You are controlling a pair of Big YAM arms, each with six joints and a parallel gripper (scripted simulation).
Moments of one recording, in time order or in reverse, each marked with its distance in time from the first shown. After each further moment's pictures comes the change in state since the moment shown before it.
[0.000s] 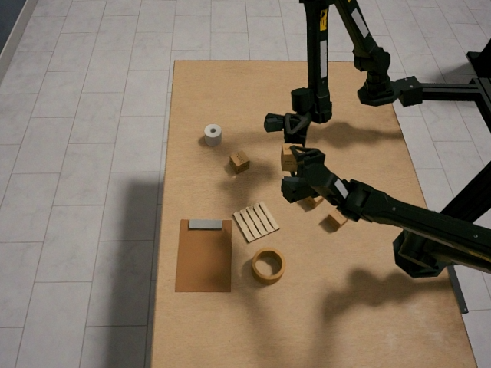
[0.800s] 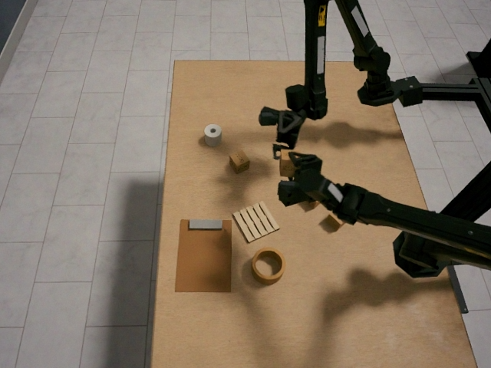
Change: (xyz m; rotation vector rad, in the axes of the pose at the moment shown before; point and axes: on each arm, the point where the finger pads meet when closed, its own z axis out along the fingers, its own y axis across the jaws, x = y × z) left arm -0.003 0.022 0.002 -0.040 0.042 0.034; right arm -0.034 -0.005 -0.010 0.063 -0.073 -0.112
